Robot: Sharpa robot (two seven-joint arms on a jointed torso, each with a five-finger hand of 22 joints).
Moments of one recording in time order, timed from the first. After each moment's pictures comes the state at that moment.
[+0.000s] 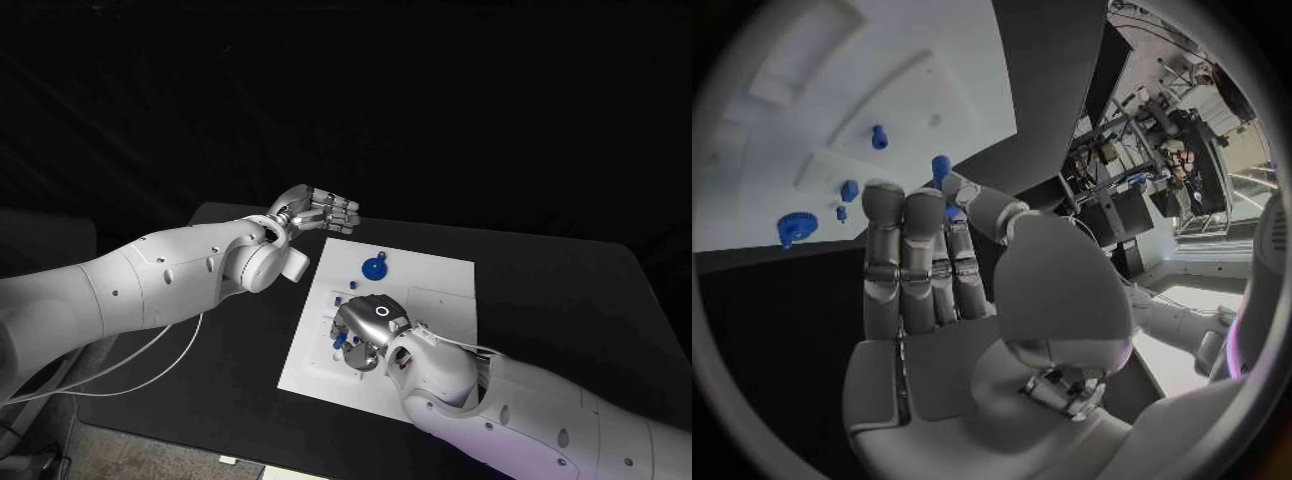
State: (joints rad) left arm 1.27 -0.69 -0.08 1.22 -0.29 -0.23 0.32; left_hand 1.36 0.00 0.17 -0.22 0.14 1.03 0.15 0.06 0.06 1.10 0.14 0.06 0.06 1.04 0.15 0.06 0.06 0.08 1.00 0.14 0.10 0.15; right arm 0.90 -0.42 0.04 1.49 -1.98 -0.29 -0.36; right_hand 1.31 -0.14 0.72 -0.22 0.05 1.27 0.08 0.06 0.08 1.32 0.06 0.06 0.06 1.44 -0.07 0.82 0.73 0.10 1.47 -0.09 0.44 1.31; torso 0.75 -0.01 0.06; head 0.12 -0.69
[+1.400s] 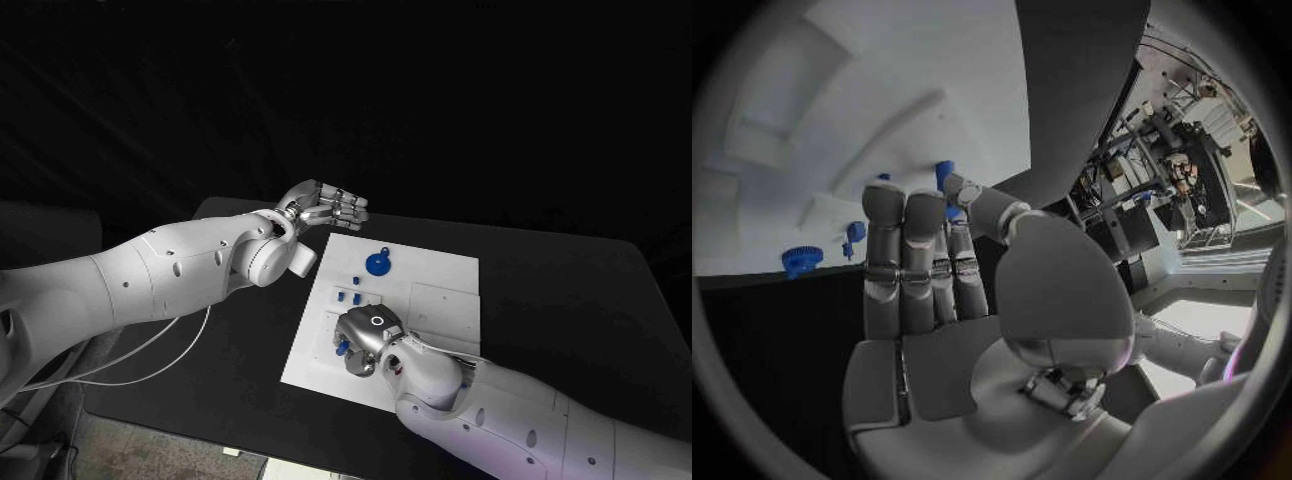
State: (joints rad) left arm 1.27 -0.68 -0.08 1.22 -0.29 -0.22 0.32; left_hand 1.36 0.00 0.17 -0.21 0.14 1.03 0.15 0.06 0.06 1.10 0.14 0.06 0.06 1.04 0.15 0.06 0.06 0.08 1.00 0.14 0.10 0.15; right arm 0.87 -0.35 0.00 1.33 -2.02 -0.30 -0.35; right_hand 1.29 -0.15 0.72 -0.23 0.05 1.27 0.08 0.06 0.08 1.33 0.06 0.06 0.07 1.45 -0.06 0.82 0.74 0.11 1.47 -0.09 0.45 1.31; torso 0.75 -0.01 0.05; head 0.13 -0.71
